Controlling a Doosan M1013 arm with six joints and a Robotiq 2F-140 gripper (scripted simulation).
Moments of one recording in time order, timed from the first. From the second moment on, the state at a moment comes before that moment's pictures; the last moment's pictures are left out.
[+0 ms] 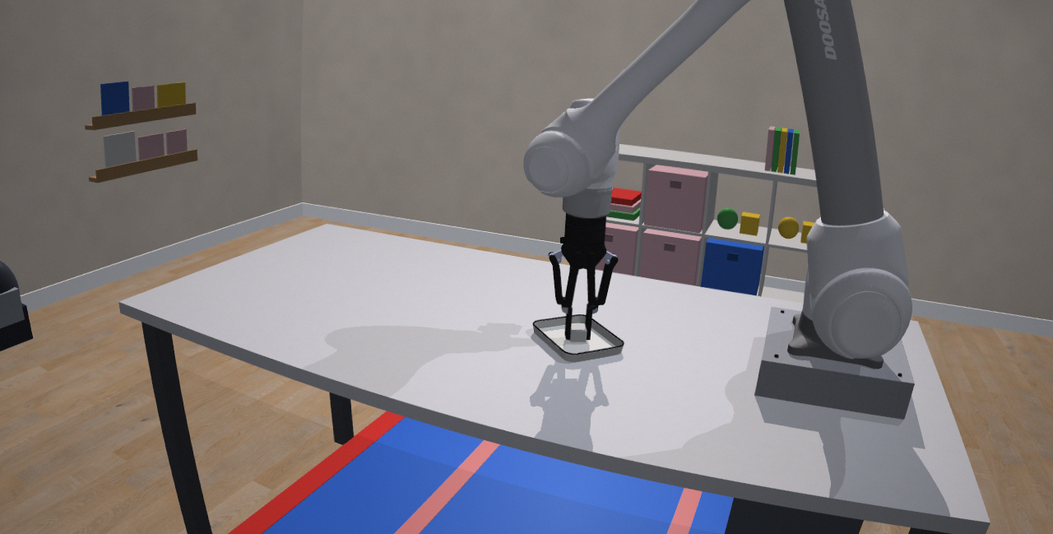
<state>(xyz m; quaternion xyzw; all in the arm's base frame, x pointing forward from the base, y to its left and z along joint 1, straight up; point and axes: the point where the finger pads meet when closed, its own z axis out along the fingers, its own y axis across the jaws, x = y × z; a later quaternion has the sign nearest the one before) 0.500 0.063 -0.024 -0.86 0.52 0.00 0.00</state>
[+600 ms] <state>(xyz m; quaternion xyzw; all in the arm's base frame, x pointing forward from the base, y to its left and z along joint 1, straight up) 0.499 0.063 -0.026 -0.86 0.52 0.00 0.00</state>
